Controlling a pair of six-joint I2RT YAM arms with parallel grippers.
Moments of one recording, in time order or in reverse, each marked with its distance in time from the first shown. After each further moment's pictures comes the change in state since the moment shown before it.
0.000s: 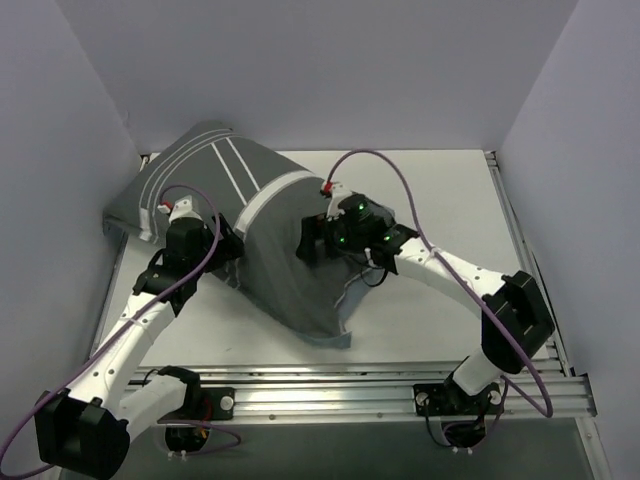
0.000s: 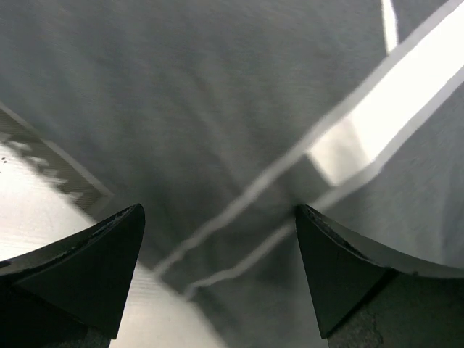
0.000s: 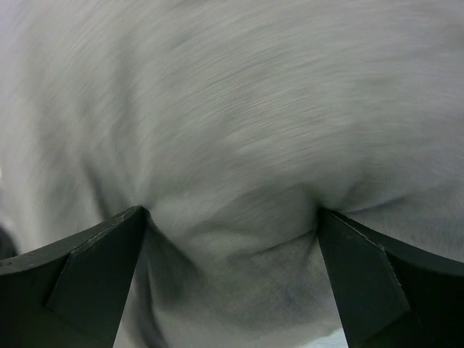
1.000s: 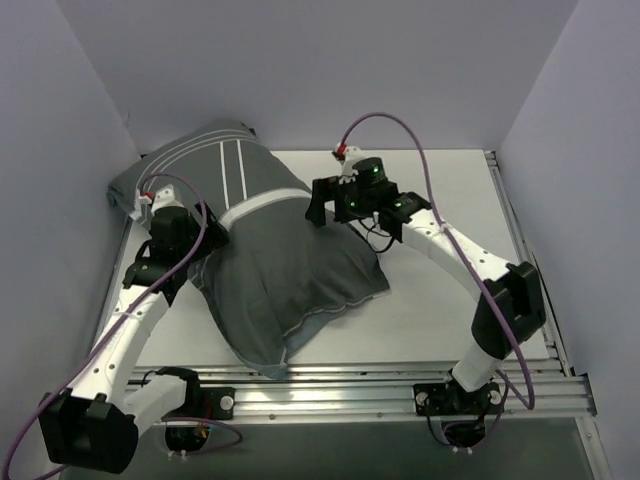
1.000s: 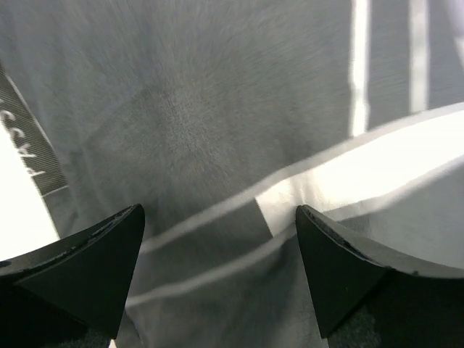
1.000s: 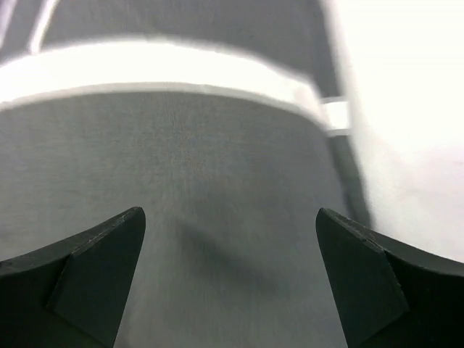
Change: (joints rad) left arm 0.114 -0.004 0.068 0.002 -0.016 0.025; right arm -0.083 0.034 0.251 -0.121 0.011 -0.080
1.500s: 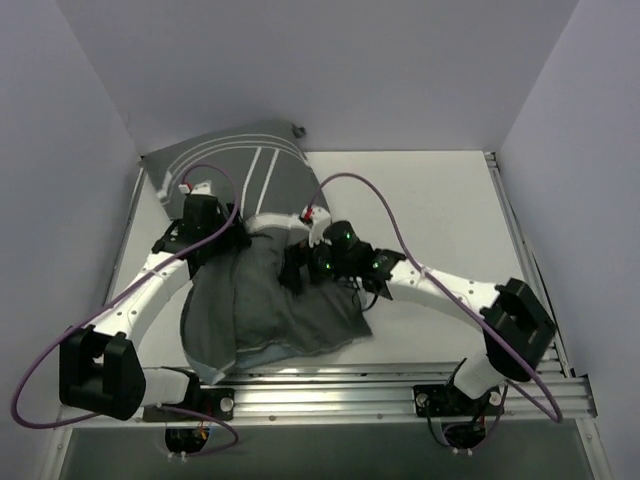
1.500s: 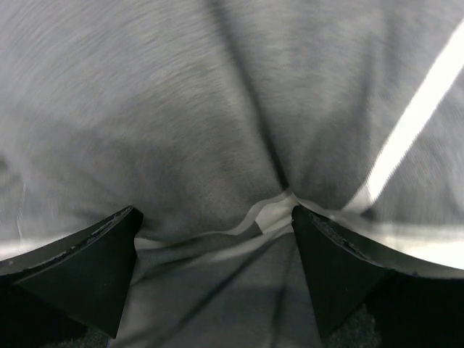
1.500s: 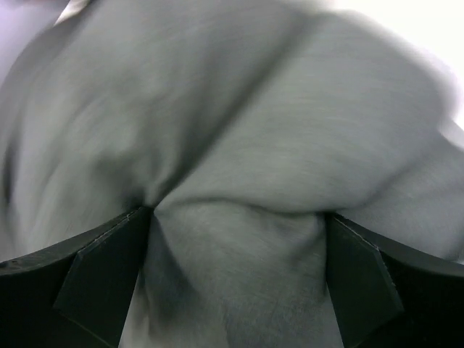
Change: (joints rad) left arm -0.064 0.320 0.092 0.001 0.074 0.063; right arm 0.251 -0.024 -0.339 0.306 -0.052 0.080
